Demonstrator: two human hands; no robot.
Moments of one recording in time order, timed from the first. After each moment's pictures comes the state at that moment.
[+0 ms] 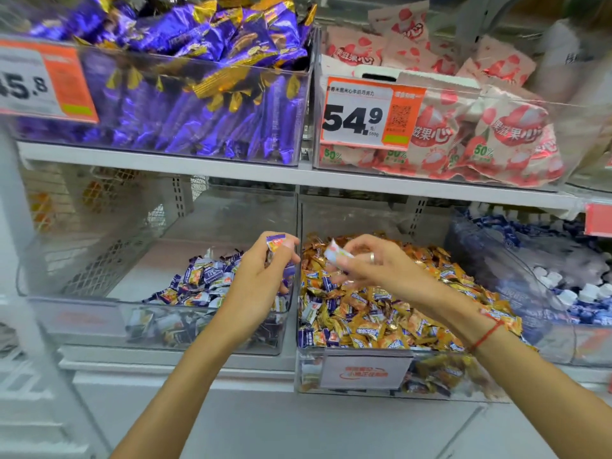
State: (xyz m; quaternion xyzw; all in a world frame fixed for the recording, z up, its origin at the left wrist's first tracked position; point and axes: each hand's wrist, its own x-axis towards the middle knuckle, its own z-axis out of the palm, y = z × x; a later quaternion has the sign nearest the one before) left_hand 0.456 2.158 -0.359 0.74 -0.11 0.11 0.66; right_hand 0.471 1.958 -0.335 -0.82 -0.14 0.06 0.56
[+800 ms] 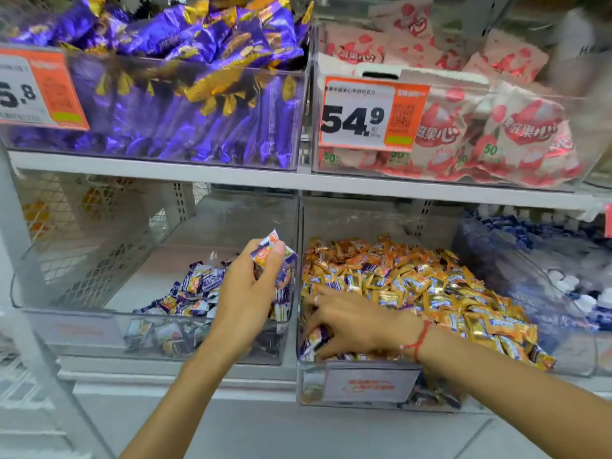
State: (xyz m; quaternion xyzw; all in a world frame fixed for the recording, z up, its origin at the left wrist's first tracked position) left_hand 0.460 2.161 -0.367 0.77 -0.11 0.20 0.60; right_hand 0.503 1.985 -0.390 -0.91 -0.42 0.03 -0.04
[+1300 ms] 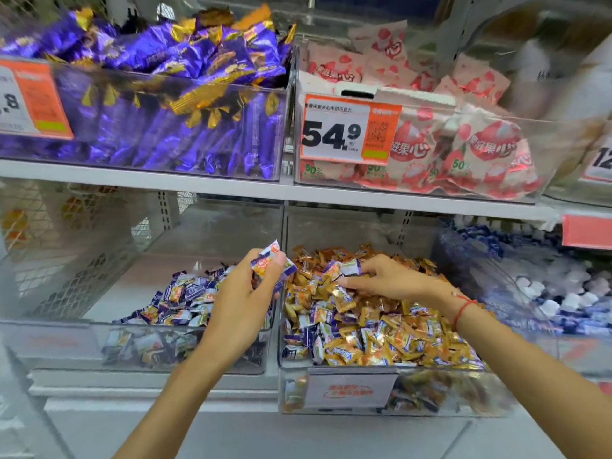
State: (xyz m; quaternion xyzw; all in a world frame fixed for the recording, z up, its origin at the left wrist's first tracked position) left_hand 0.454 2.155 -0.365 0.81 -0.13 0.17 0.55; right_hand 0.513 1.917 -0.339 -0.92 -0.13 0.11 0.35
